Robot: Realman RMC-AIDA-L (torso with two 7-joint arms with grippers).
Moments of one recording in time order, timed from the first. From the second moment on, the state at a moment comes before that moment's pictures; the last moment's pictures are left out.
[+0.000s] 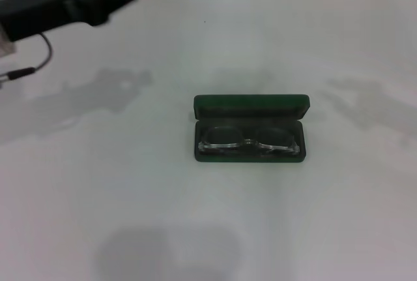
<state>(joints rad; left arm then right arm) -0.59 -1.96 0.77 0.59 1.53 1.67 -1.52 0.37 1.98 -0.59 -1.22 -1.46 -1.85 1.90</state>
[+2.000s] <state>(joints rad) -0.85 -2.10 1.20 0.45 1.76 1.12 -1.59 0.25 1.97 -0.14 -0.70 -1.68 -1.78 1.48</state>
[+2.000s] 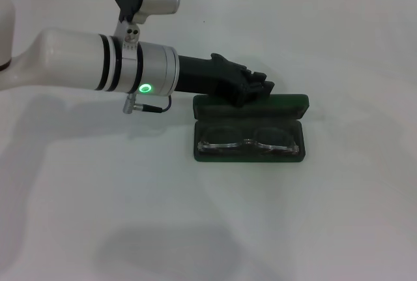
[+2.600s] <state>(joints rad) -0.85 -2.10 1.20 0.41 1.76 1.10 -1.59 0.26 1.97 -0.14 -0.67 -1.69 -1.77 1.47</state>
